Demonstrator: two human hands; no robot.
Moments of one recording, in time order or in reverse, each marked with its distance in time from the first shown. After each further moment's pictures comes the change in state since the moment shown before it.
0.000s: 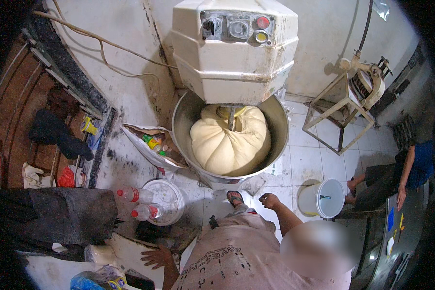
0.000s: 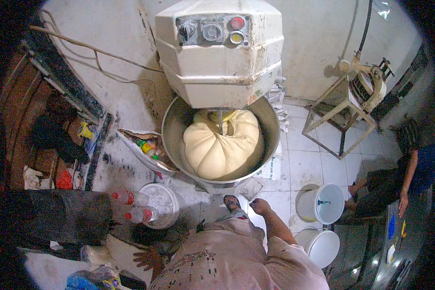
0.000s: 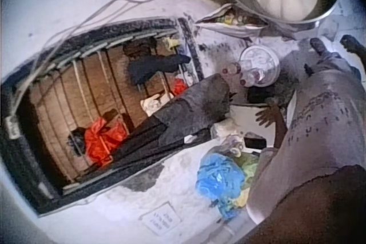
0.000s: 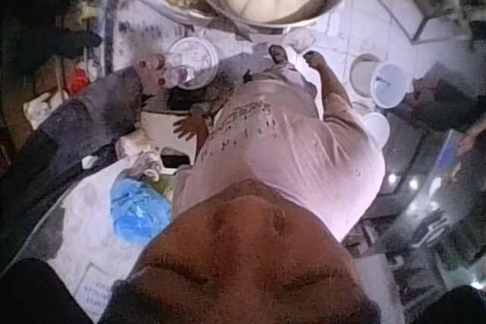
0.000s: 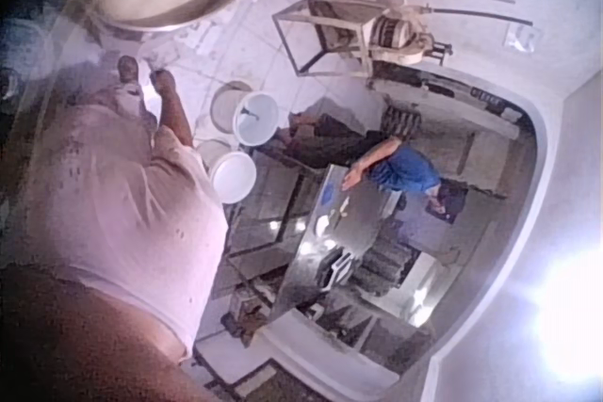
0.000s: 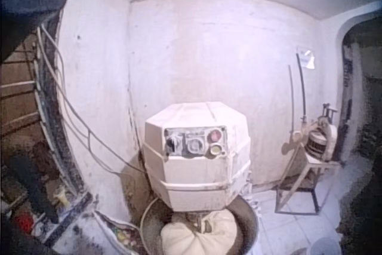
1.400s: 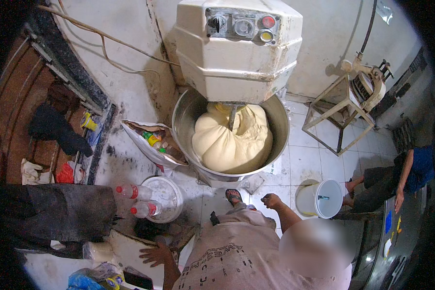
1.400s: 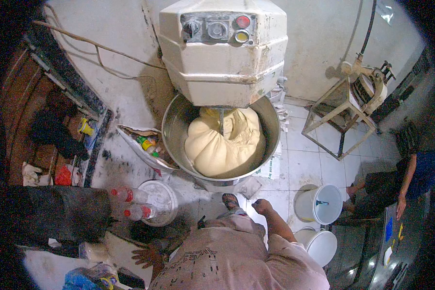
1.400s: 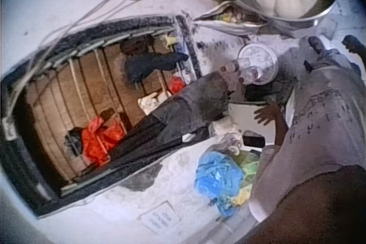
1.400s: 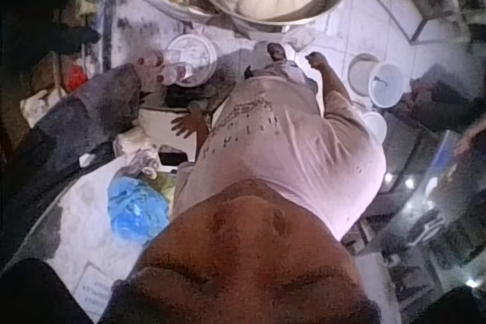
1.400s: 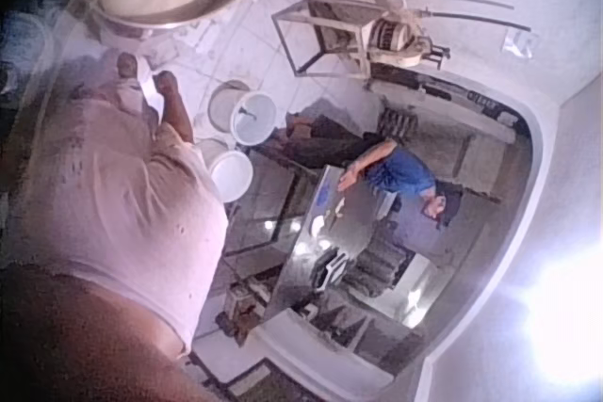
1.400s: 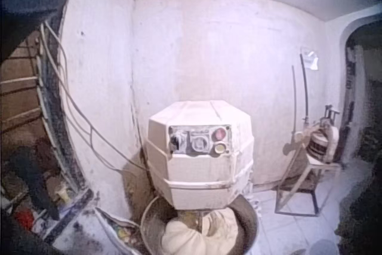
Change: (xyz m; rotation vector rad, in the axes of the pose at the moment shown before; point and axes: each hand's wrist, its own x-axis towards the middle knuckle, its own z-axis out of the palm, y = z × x) left_hand -0.001 0.004 0.007 -0.067 0.213 -0.047; right_hand 0.006 0.024 0.001 -0.080 -0.024 0.009
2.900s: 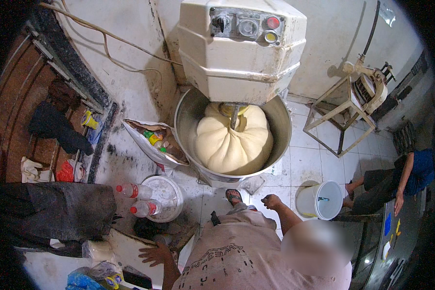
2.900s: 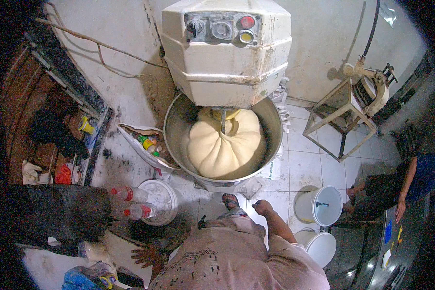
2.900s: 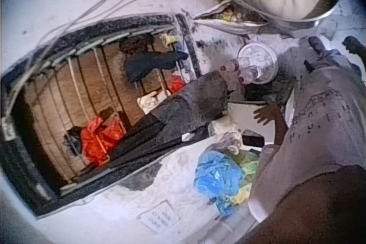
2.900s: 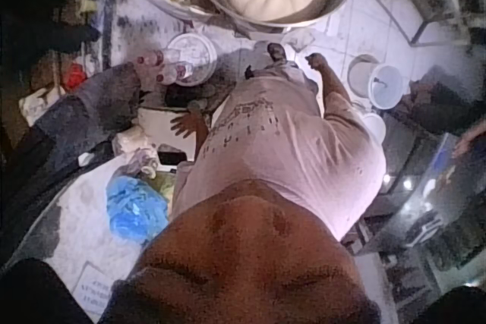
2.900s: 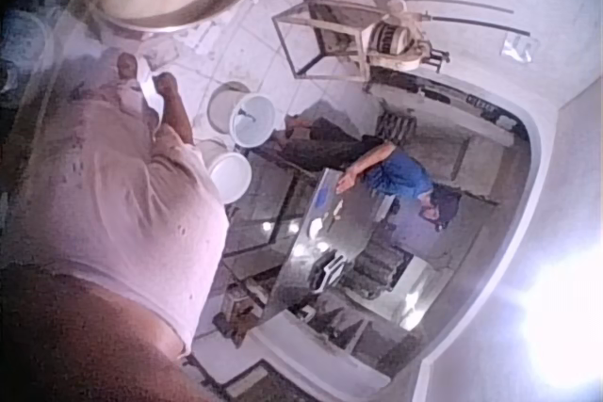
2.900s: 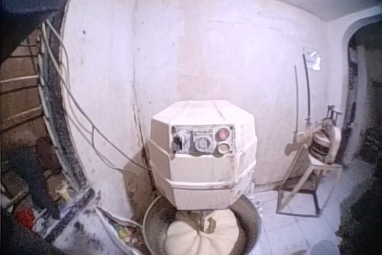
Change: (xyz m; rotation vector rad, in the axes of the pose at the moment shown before) left_hand 0.003 -0.004 -0.012 -0.051 -0.030 0.000; right_hand 0.003 -0.005 0.000 -0.003 -0.028 0.037
